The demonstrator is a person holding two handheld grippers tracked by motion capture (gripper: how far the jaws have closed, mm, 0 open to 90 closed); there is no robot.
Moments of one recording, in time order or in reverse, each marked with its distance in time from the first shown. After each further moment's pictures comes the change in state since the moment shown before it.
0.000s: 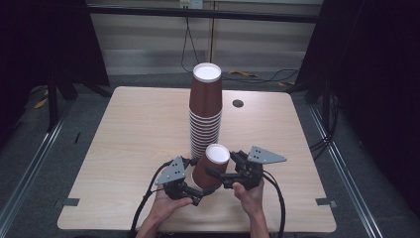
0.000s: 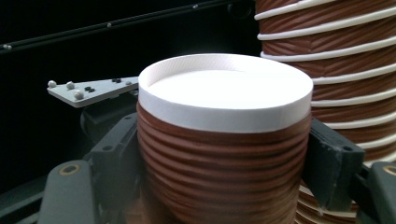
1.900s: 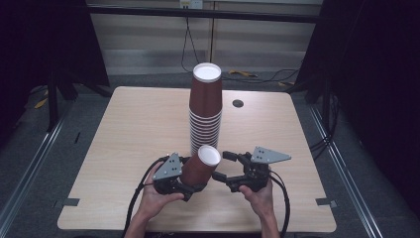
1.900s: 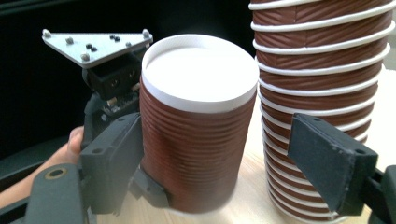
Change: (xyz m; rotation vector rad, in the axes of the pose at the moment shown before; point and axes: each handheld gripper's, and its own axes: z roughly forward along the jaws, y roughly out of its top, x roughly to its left) left arm 0.014 0.012 -0.019 0.209 0.021 0.103; right arm -0.003 0.005 -0.017 0.131 -0.025 -0.028
